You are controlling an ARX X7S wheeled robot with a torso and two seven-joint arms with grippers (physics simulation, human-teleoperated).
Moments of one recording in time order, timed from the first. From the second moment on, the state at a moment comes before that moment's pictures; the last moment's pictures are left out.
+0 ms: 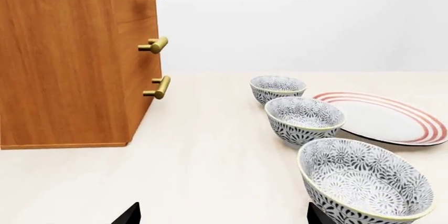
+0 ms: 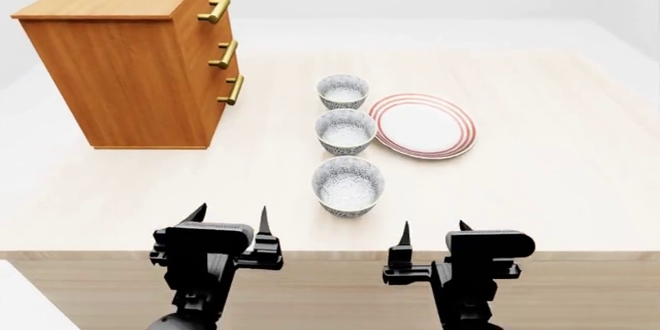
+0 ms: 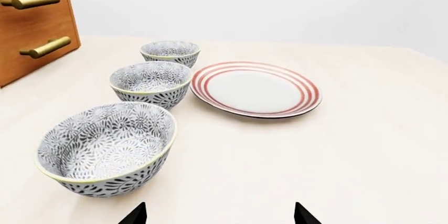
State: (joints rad) left arm -0.15 -0.11 0.10 0.08 -0.15 -0.23 -0.04; right arm 0.11 0.10 -0.09 -0.15 0.09 0.39 0.11
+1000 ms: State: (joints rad) left arm -0.60 -0.14 0.18 0.00 -0.24 -0.69 -0.03; right arm 0.31 0.23 -0.13 -0.41 0.13 0.76 0.10
